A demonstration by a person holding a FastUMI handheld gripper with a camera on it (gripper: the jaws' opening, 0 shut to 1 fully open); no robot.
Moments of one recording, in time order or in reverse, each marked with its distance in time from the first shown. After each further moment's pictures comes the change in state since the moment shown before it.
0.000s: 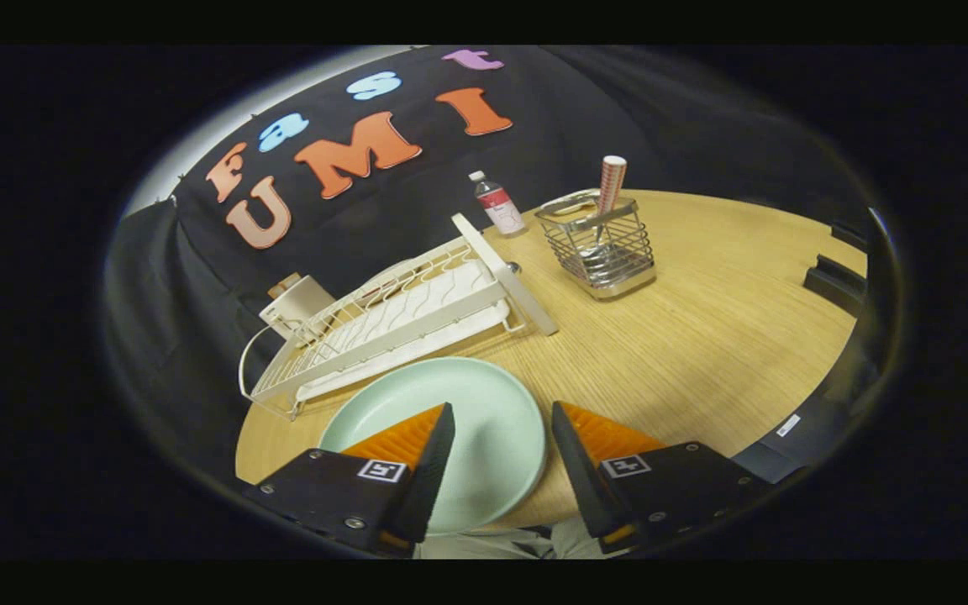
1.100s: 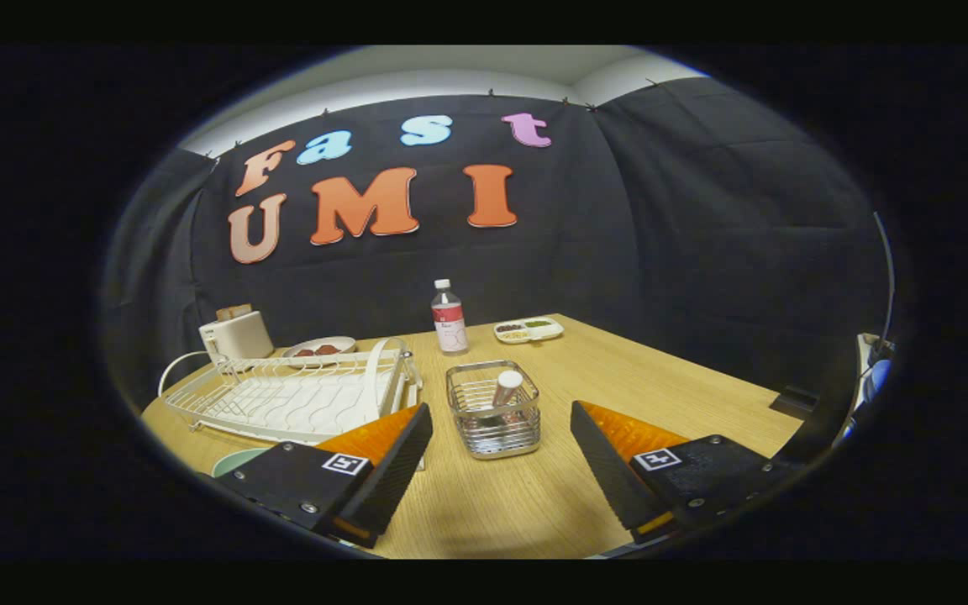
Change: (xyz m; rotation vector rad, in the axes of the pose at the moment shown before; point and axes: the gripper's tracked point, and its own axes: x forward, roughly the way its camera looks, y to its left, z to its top) arm 0.002 -0.077 0.160 -0.293 -0.418 -0.163
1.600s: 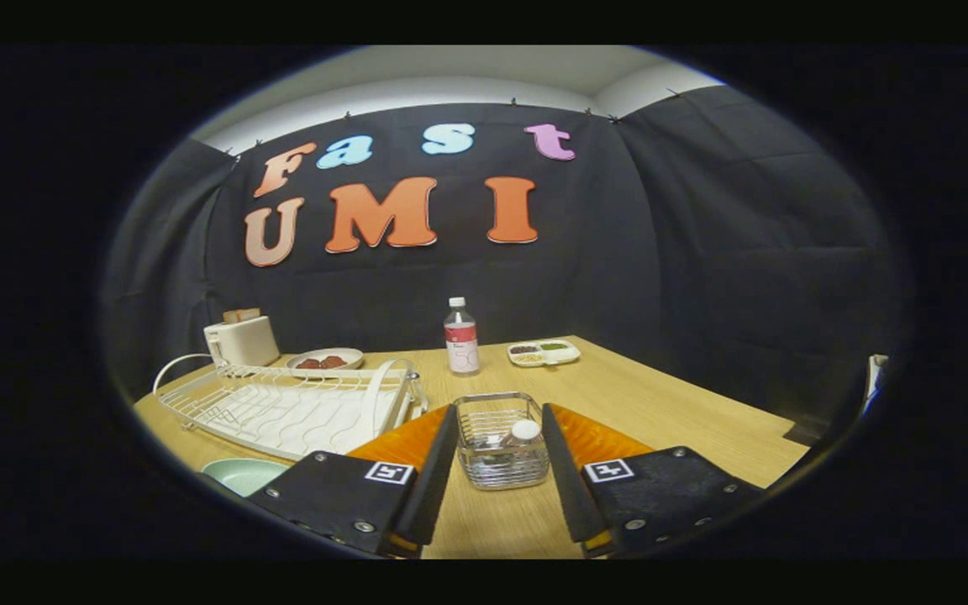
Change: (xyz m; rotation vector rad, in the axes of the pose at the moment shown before) arm 0.030 0.012 0.017 -0.052 -0.057 0.053
